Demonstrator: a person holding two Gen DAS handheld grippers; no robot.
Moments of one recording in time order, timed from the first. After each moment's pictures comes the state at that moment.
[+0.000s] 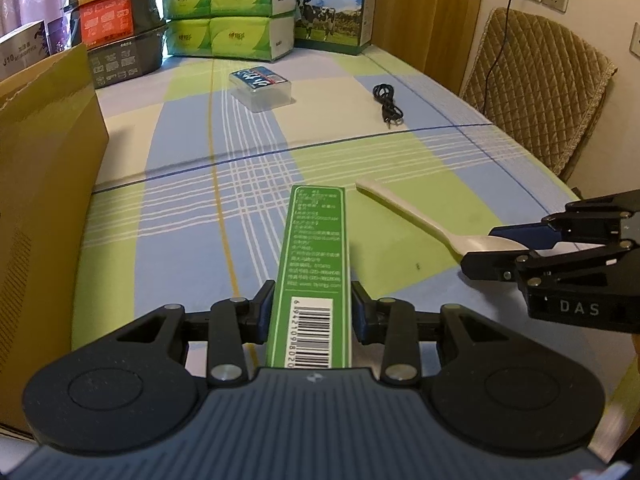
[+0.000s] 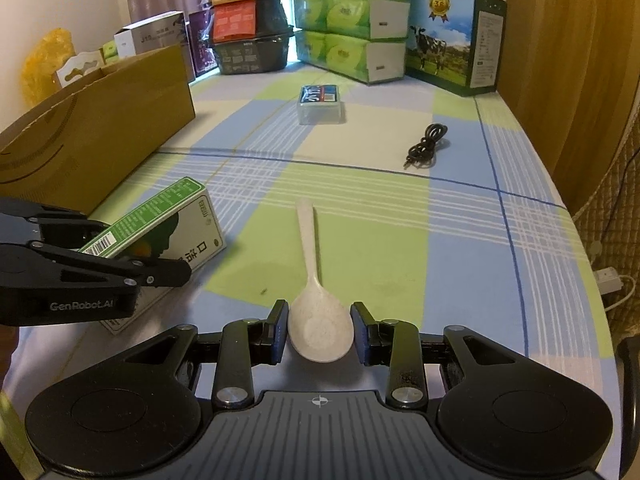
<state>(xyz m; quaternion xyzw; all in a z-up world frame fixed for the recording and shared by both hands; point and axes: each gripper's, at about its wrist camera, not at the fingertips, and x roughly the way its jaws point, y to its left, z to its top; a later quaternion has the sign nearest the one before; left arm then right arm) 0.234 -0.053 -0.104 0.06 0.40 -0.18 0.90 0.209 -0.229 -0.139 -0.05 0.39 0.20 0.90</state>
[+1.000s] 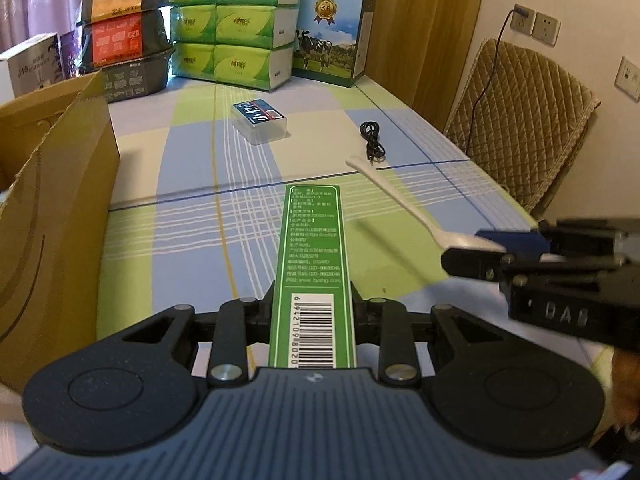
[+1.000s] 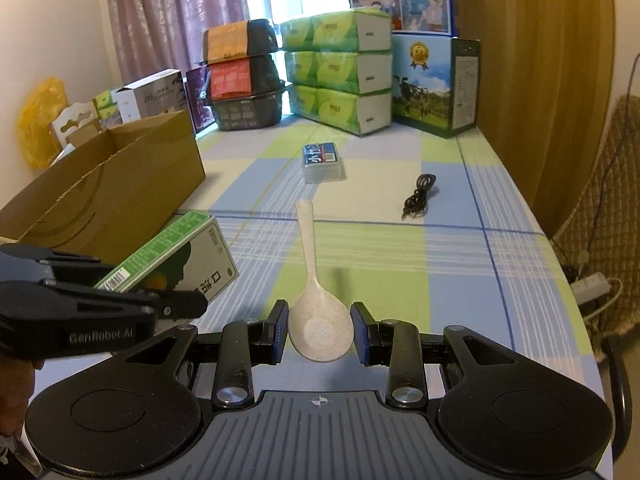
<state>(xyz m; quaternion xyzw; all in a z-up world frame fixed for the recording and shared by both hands) 0.211 -0.042 -0.057 0.03 0.38 -0.19 0.90 0.175 -0.216 -0.088 -0.01 0.34 0.18 0.92</state>
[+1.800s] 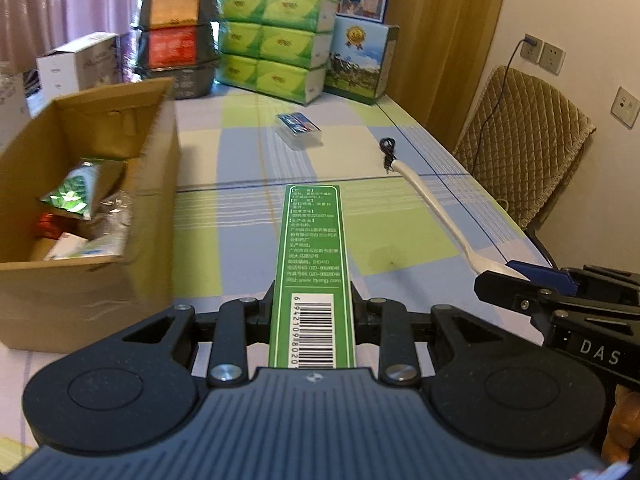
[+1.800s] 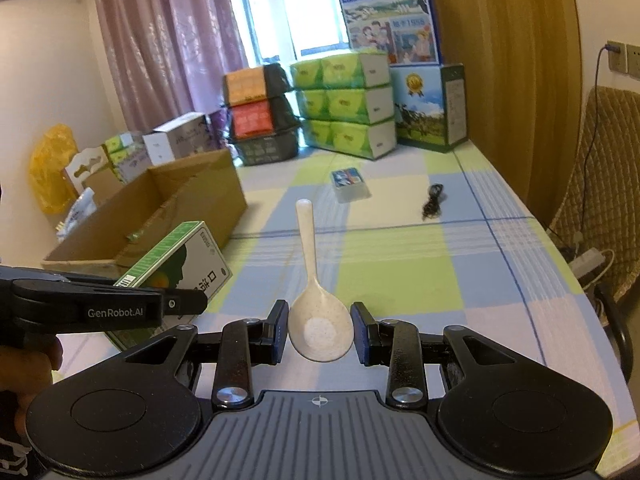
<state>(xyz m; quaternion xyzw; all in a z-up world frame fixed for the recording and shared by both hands) 0.141 0.016 -0.007 0.00 0.37 -0.16 0.91 0.077 -0.183 -0.040 0.05 0.30 0.17 0.94</state>
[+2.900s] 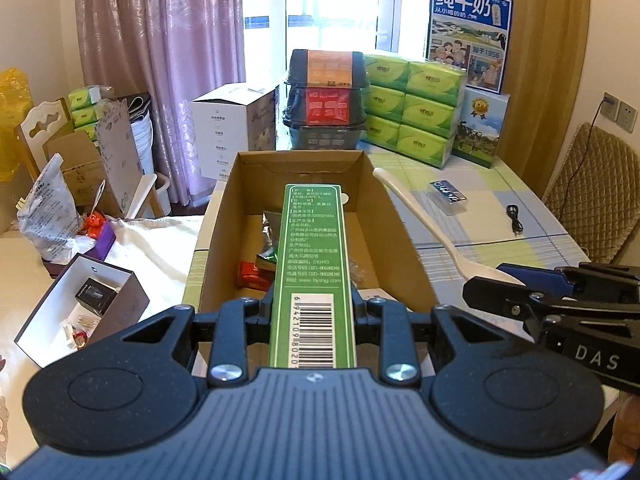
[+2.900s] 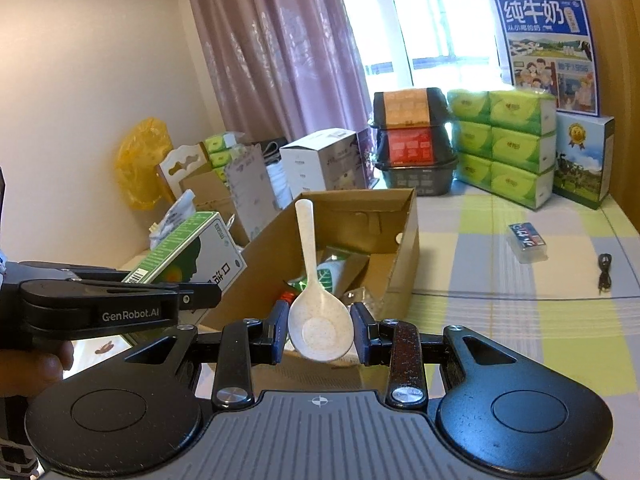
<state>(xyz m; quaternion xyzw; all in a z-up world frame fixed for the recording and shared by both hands) 0.145 0.198 0.074 0.01 0.33 -0.05 0.94 0.113 0.019 0.020 0.04 0.29 0.29 0.91</state>
